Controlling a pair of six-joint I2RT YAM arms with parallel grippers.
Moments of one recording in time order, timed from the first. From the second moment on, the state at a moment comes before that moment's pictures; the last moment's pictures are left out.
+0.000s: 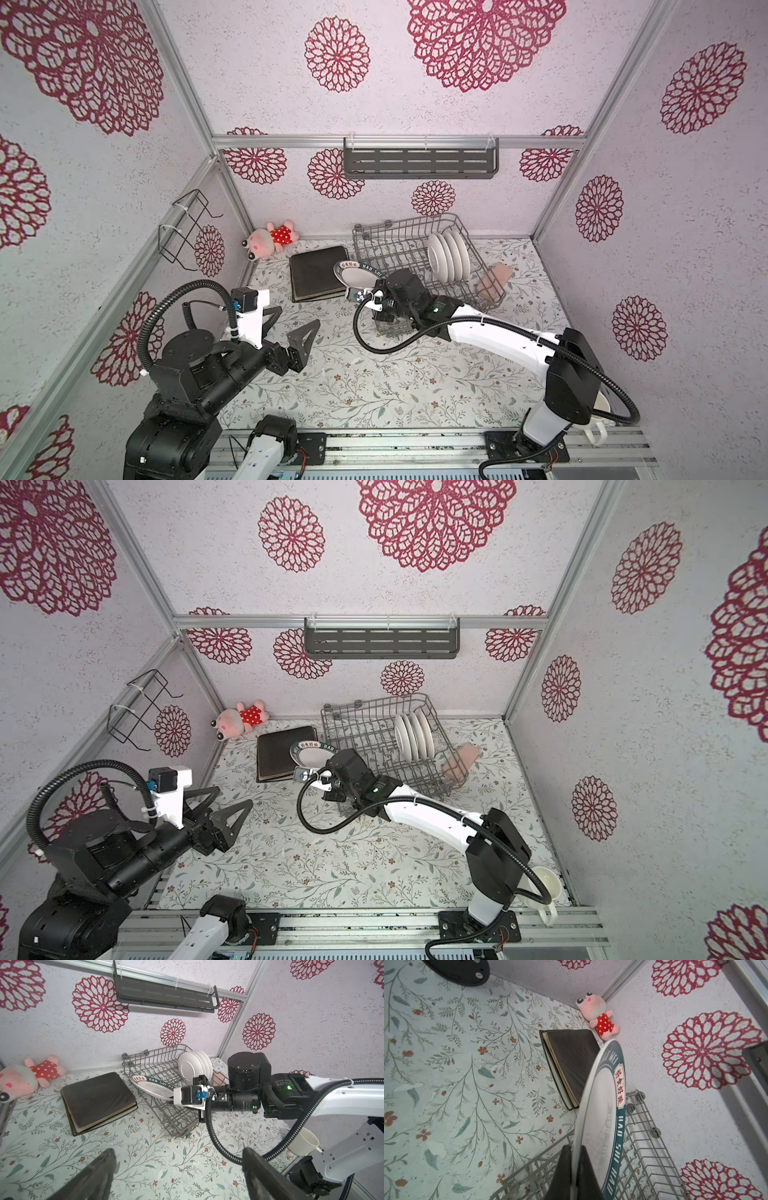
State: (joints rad) left arm -0.20 0.59 1.31 -1.02 0.30 -0.15; right arm 1.00 1.67 1.33 -0.13 0.08 -0.74
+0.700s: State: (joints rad) left arm -0.21 0.40 1.29 -1.29 0.36 -0.14; right arm 1.21 1.69 1.08 0.22 0.35 -1.00
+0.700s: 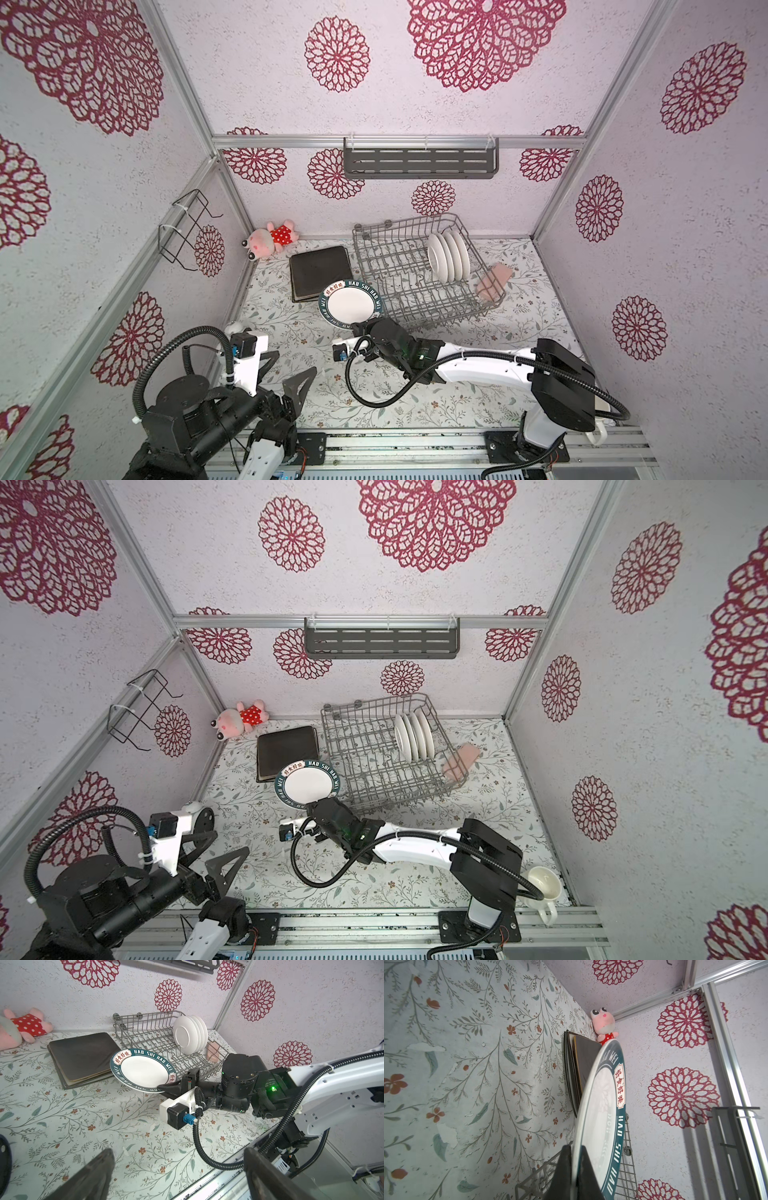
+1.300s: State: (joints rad) left arm -0.23 0.48 1.51 -1.38 0.20 0.03; right arm 1.27 1.84 1.03 0.39 0.41 -1.02
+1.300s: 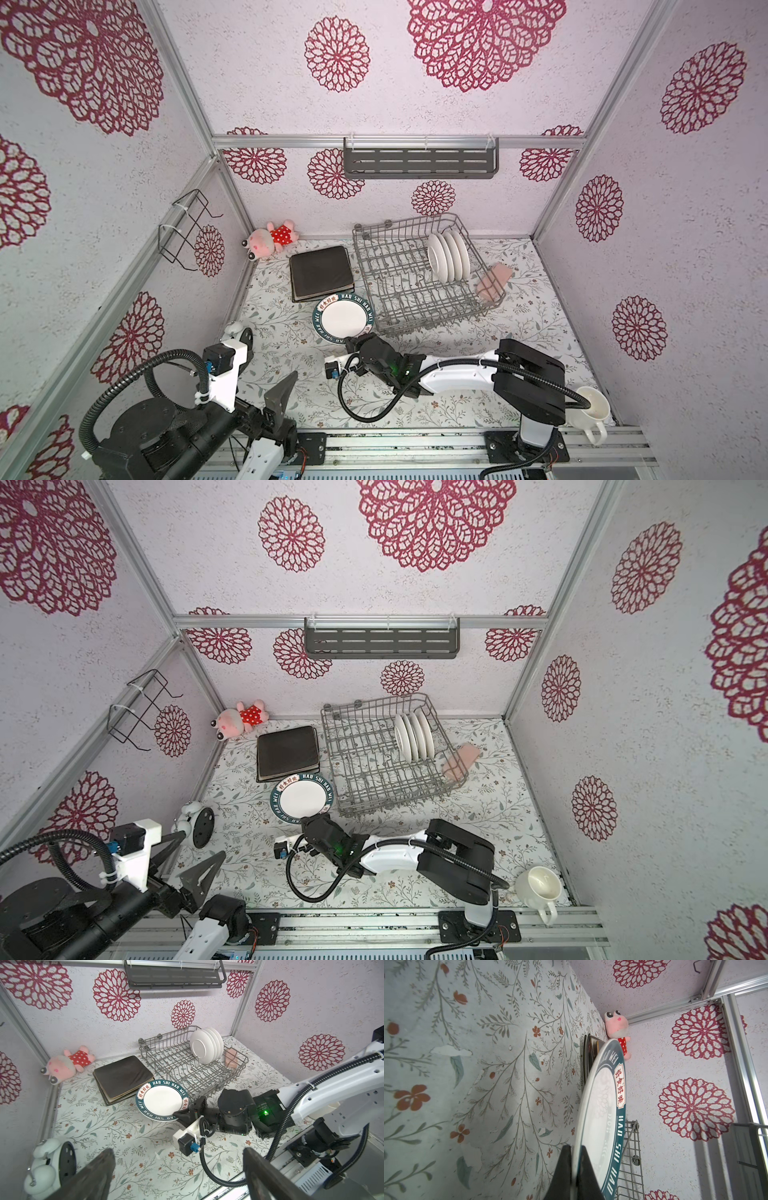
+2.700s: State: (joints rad) left arm -0.68 0.36 1.26 -1.44 -0.27 0.14; right arm 1.37 1.97 0.95 0.57 0.44 -1.06
